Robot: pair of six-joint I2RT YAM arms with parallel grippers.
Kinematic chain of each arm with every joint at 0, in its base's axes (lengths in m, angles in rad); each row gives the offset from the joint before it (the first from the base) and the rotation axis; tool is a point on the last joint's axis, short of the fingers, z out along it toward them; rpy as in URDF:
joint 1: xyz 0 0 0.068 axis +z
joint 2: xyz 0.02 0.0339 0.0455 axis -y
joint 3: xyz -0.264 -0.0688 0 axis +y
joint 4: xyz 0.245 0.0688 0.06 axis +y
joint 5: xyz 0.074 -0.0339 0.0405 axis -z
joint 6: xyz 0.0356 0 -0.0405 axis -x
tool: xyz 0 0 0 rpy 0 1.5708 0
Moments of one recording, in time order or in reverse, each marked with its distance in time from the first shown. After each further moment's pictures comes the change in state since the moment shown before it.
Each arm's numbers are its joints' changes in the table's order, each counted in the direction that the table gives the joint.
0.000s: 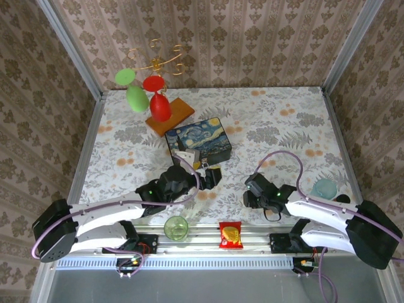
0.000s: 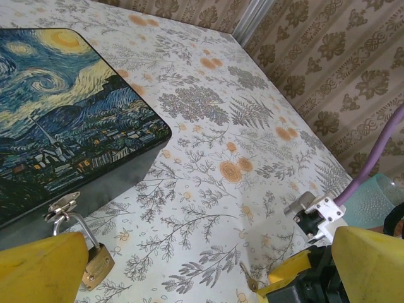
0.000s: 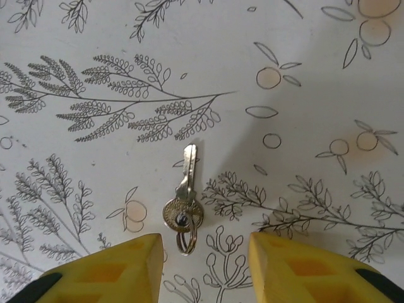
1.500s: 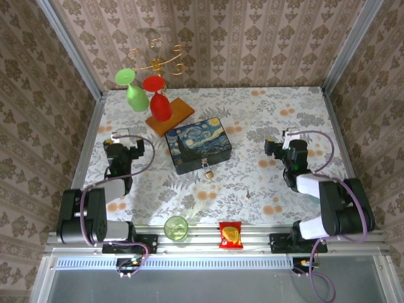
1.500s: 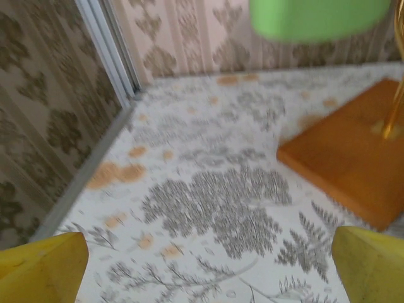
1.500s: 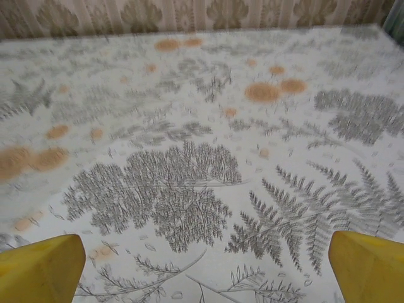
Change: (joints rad) left arm 1.059 -0.199 0.153 -0.420 0.066 -0.708; right arm -0.741 -0.259 -0.005 -1.005 -0.064 0.649
